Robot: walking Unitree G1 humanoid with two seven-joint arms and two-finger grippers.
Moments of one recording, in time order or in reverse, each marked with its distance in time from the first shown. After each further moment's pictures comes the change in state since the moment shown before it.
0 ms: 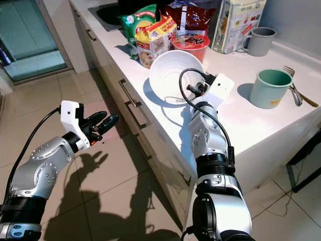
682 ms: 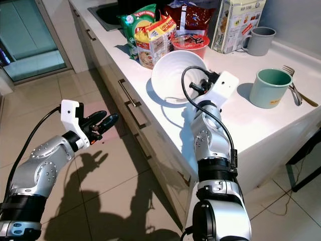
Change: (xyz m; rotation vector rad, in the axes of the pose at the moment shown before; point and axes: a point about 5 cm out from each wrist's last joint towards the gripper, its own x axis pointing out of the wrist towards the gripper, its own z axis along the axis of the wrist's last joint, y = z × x) left arm 0.002 0.001 0.001 0.005 0.003 0.001; right arm -0.008 0.003 0.013 -0.007 -0.055 0.020
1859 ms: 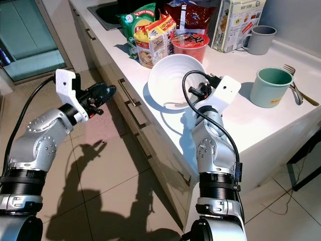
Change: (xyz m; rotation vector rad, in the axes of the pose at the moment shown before) left arm 0.022 -0.001 0.059 0.135 -0.132 -0.032; right arm -0.024 0.001 0.003 0.018 0.030 0.027
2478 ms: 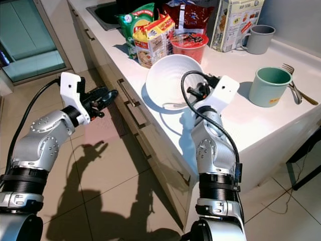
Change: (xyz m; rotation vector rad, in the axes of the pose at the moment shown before) left arm 0.003 0.001 -0.011 0.015 0.071 0.007; right arm -0.002 0.002 -0.001 -0.003 0.011 0.019
